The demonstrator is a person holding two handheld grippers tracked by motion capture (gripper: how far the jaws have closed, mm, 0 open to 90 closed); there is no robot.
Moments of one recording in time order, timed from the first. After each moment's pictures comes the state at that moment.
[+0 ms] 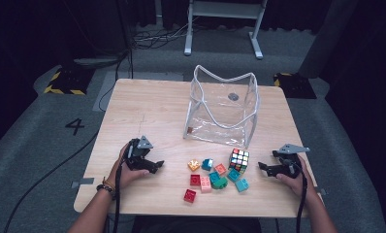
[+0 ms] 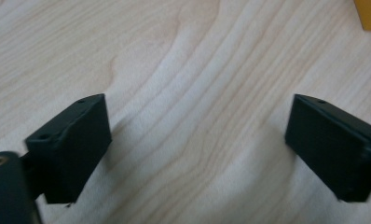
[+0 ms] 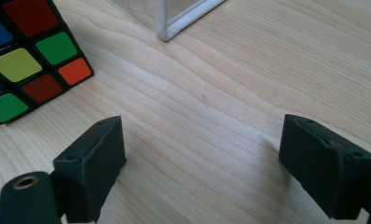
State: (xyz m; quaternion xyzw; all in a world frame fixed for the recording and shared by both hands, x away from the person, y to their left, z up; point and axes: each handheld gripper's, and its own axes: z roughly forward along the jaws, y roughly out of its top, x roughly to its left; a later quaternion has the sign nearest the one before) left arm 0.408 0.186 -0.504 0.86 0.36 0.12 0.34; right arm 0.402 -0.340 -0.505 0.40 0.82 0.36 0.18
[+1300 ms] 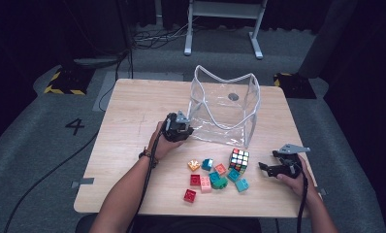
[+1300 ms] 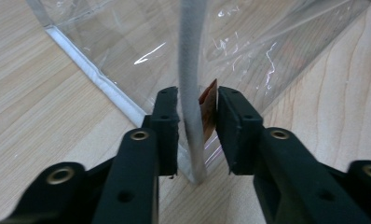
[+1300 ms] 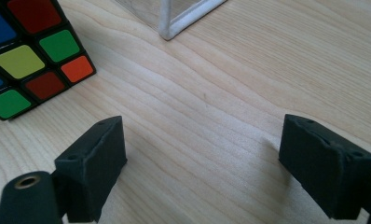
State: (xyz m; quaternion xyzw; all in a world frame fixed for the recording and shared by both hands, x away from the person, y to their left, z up) left arm 0.497 0.080 -0.481 0.86 0.30 0.15 0.37; right arm 0.401 -0.341 -0.505 0.40 0.82 0.36 0.18
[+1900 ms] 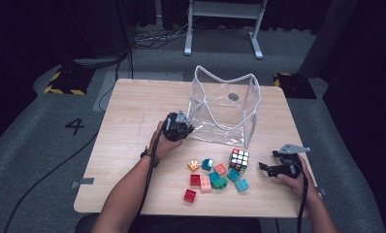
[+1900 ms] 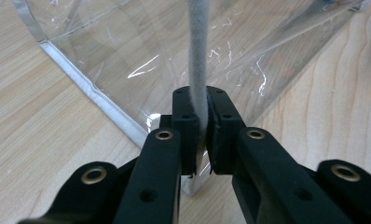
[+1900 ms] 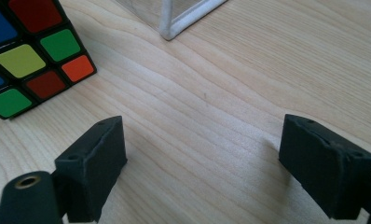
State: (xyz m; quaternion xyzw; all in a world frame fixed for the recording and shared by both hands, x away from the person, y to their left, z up) left arm 0.493 0.082 -0.477 0.86 0.29 0.14 0.40; right arm 0.401 -0.342 -0.505 0.40 0.82 0.36 0.18
